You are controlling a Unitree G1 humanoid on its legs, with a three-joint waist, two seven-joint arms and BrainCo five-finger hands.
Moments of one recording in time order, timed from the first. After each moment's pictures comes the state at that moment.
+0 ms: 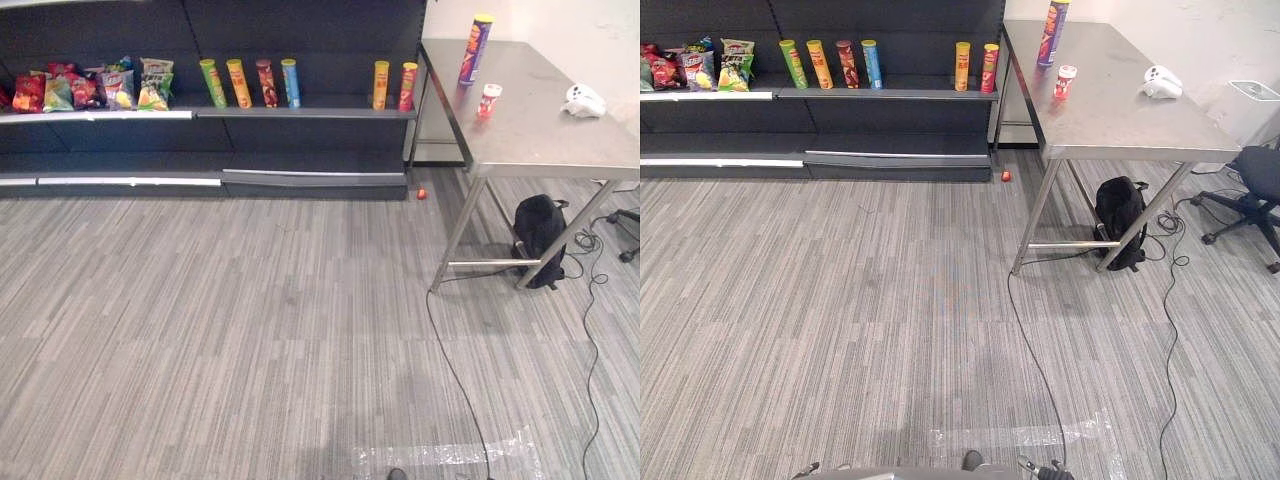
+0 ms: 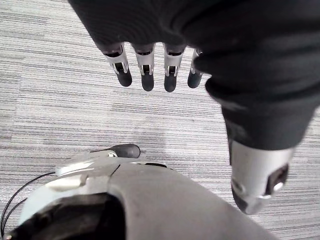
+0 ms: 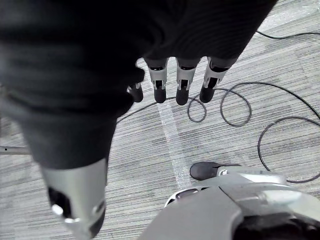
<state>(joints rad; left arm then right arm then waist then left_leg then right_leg) 0.10 0.14 0.09 1.25 0.00 -0.08 0.04 0.08 -0.09 -0.33 1.23 -0.06 -0.07 0.00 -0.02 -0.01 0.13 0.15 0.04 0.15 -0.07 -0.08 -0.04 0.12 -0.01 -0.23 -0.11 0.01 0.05</state>
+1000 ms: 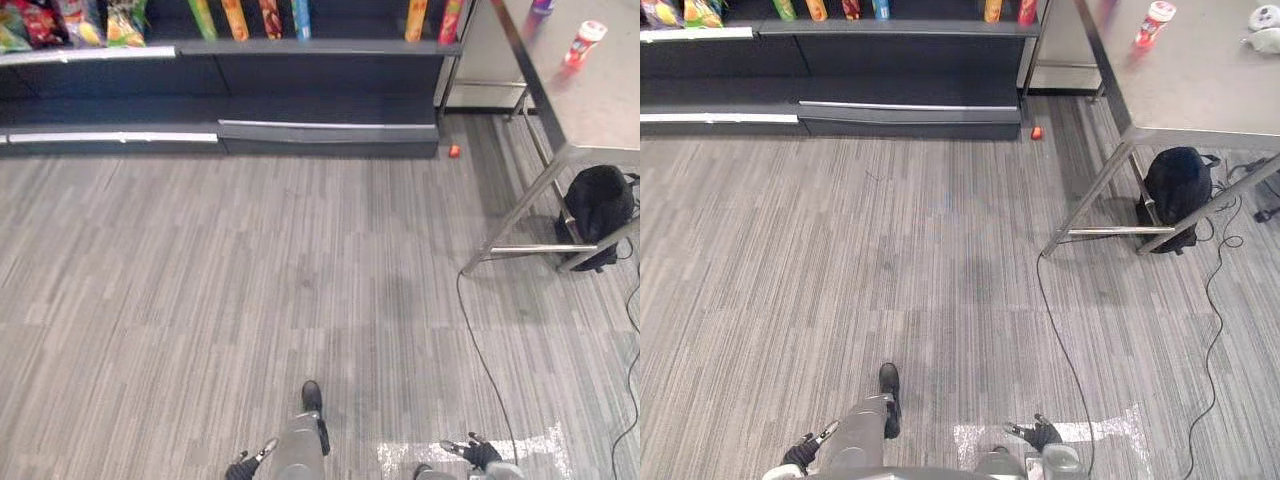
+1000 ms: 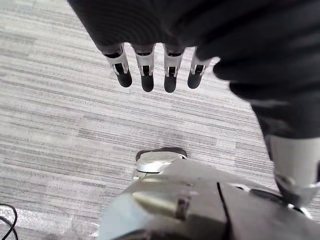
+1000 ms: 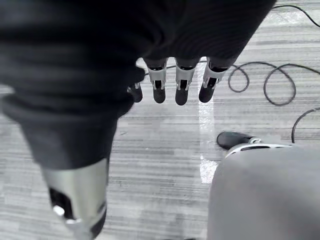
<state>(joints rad) 0.06 0.14 0.13 1.19 -0.11 -0.09 0.06 -0.04 -0.11 -0.17 1.23 -0.10 -0.10 -0.01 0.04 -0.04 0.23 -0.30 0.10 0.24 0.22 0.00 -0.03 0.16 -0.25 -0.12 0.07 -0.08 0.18</state>
